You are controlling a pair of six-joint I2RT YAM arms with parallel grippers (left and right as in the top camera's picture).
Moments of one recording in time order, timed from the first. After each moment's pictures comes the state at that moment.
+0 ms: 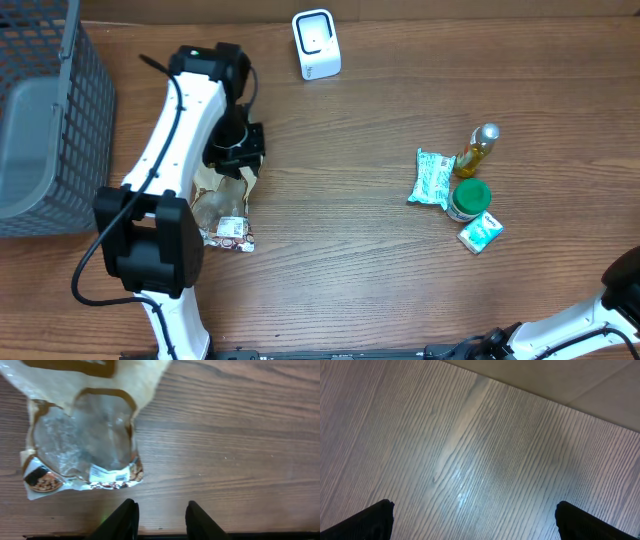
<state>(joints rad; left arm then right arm) -0.20 2.03 1.83 -1.54 0.14 -0.31 -0.84 1.96 2.17 -1.32 0.10 0.33</state>
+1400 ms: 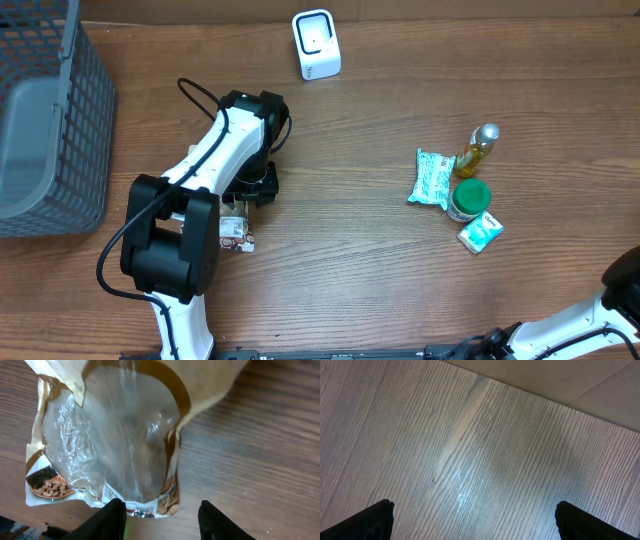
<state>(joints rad) -0.32 2.03 1.51 -1.33 -0.16 -0.53 -0.84 1.96 2.17 -1.32 0.10 0.33</state>
